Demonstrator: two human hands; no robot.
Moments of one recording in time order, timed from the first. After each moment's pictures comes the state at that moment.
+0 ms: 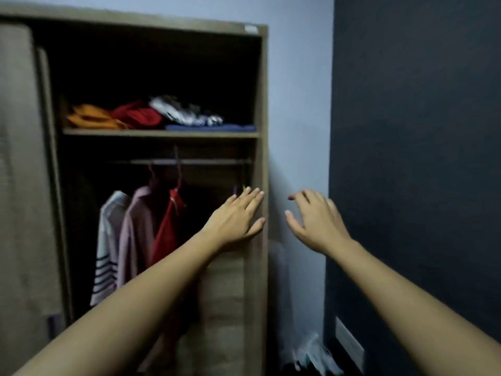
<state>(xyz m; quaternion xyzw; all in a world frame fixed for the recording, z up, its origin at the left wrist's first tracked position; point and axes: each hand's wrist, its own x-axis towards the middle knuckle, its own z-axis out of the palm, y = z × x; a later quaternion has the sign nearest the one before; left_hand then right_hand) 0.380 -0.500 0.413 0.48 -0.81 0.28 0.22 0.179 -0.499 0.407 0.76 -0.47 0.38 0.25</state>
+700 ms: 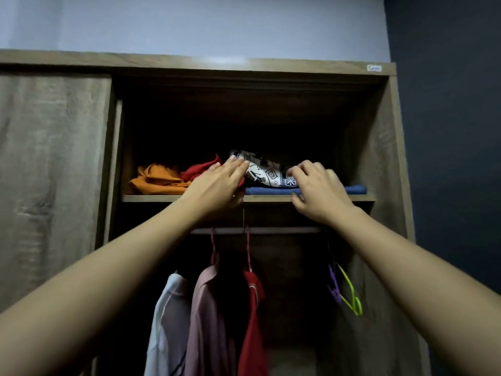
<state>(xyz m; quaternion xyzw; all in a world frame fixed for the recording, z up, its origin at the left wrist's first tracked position) 0.662 -0.635 0.602 0.50 -0.70 0.45 0.23 0.442 -0.677 0.591 0.73 -0.41 0.39 0.39</state>
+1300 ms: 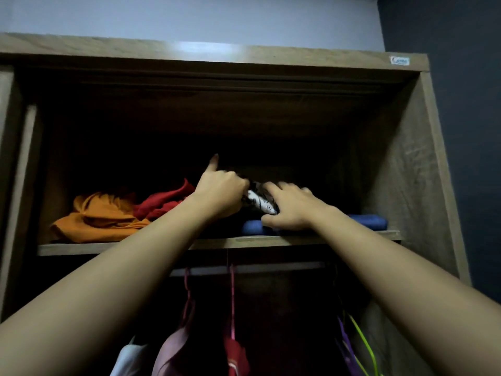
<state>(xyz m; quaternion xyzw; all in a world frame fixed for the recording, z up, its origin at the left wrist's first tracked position) 0.631 -0.759 0.691 0.57 -0.65 0.50 0.12 0.472 -0.794 0.666 0.81 -0.45 0.27 0.25</state>
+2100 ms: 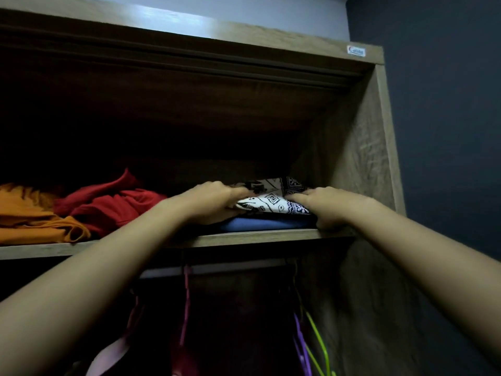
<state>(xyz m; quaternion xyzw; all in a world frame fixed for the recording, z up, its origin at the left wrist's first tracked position) 0.588 -0.791 0.678 0.46 -0.81 0.35 0.13 0.346 -0.803 0.662 0.77 -0.55 0.06 0.32</state>
